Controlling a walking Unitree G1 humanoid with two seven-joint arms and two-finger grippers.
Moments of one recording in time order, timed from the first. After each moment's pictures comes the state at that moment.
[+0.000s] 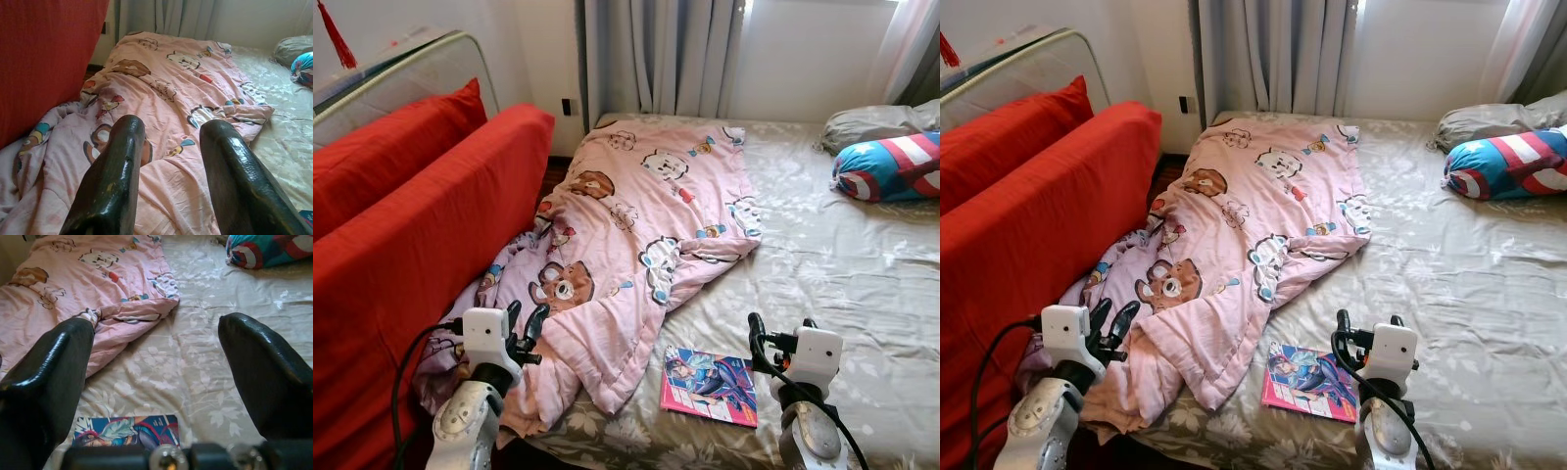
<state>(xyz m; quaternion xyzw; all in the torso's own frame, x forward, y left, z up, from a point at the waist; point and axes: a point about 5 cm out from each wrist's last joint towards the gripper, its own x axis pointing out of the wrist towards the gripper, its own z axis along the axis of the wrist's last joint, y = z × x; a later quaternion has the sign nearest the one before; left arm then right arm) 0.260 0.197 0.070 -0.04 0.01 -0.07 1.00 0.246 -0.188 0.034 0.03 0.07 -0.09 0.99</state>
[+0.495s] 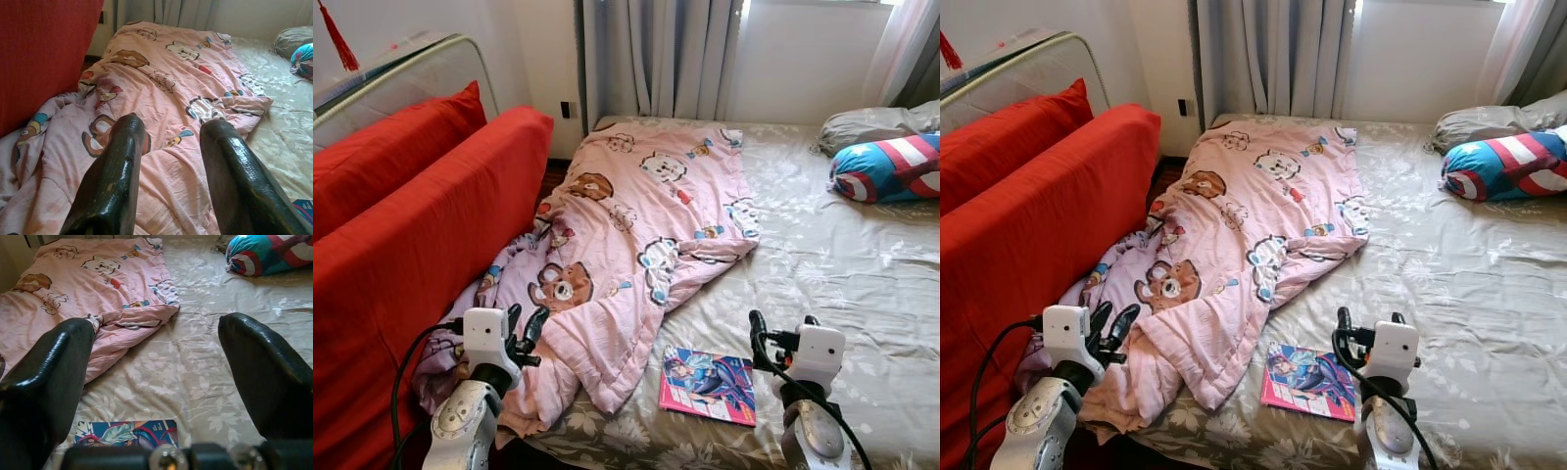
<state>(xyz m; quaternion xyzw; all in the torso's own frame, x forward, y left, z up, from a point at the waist) 0.260 0.197 0.067 -0.04 0.03 -0.08 1.00 0.246 -0.187 0.040 0.03 0.06 -0.08 0.99</state>
